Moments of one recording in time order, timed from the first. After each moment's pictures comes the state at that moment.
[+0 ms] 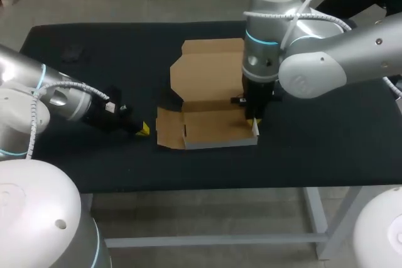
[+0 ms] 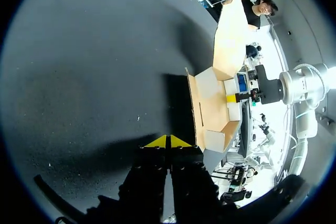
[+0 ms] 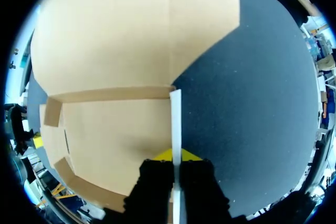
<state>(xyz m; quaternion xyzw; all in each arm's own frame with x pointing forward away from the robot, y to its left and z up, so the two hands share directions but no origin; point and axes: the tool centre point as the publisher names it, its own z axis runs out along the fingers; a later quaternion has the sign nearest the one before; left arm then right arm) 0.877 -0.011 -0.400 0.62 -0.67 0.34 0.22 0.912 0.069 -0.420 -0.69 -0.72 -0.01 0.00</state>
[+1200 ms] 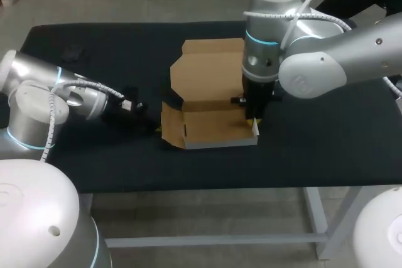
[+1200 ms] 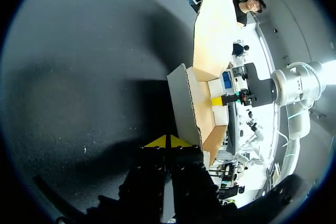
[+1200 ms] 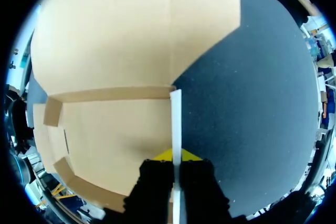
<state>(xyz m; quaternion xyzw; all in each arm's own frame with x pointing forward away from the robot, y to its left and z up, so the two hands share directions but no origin) 0.891 -0.062 -0.397 0.59 -0.67 0.38 0.26 0.912 0.069 -0.420 -0.69 -0.72 -0.01 0.00</state>
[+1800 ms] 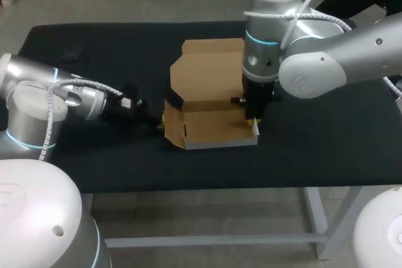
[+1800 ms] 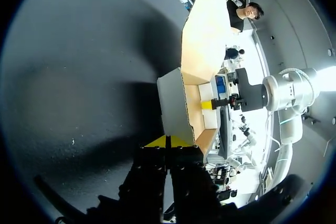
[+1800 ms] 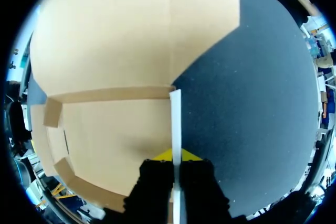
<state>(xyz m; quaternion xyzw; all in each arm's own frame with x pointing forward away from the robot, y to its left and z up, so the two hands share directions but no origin) 0.888 -0.069 -0.382 0.59 -0.65 0.40 0.28 0.912 0.069 -0.420 -0.69 -0.72 -0.01 0.00</state>
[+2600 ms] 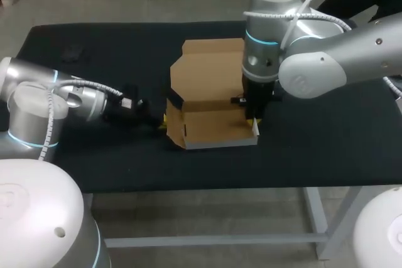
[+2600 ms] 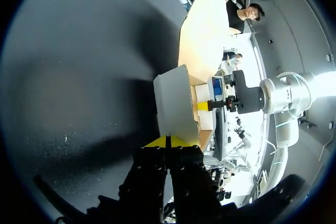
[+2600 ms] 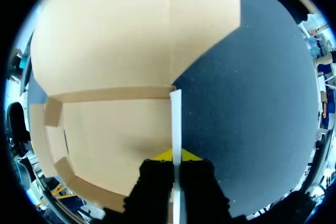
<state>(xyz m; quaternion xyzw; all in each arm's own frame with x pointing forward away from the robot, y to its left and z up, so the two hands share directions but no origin) 0.887 -0.074 -0.379 0.60 -0.63 0.40 0.29 0.912 0.069 -0.420 -0.69 -0.72 -0.01 0.00</state>
